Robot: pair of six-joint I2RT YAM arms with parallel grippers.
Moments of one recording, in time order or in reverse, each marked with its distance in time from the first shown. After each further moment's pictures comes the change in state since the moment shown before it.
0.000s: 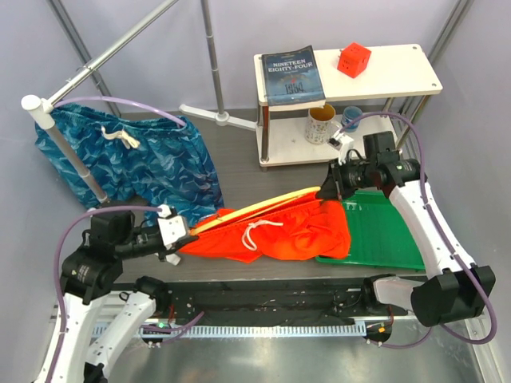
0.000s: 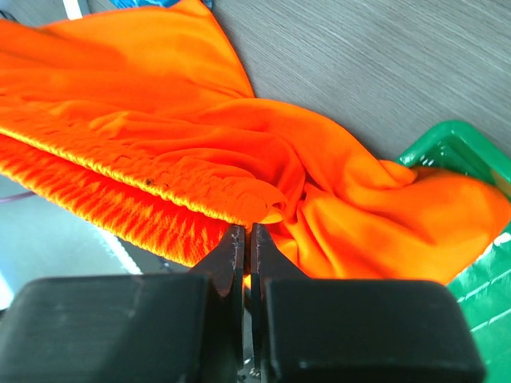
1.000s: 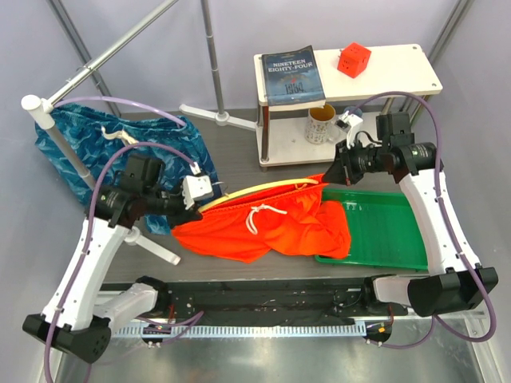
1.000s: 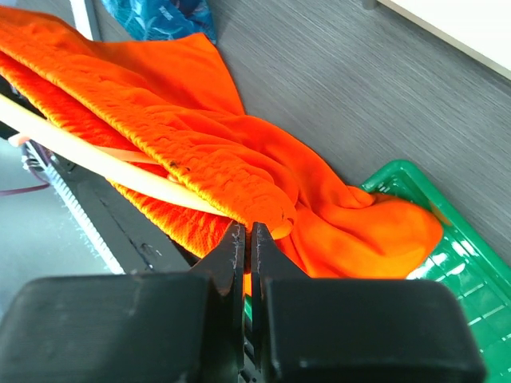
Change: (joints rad) left arm -0.005 0.444 0.227 -0.166 -0.105 0.137; right arm -0.056 0.055 0.260 -0.156 -0.039 -0.118
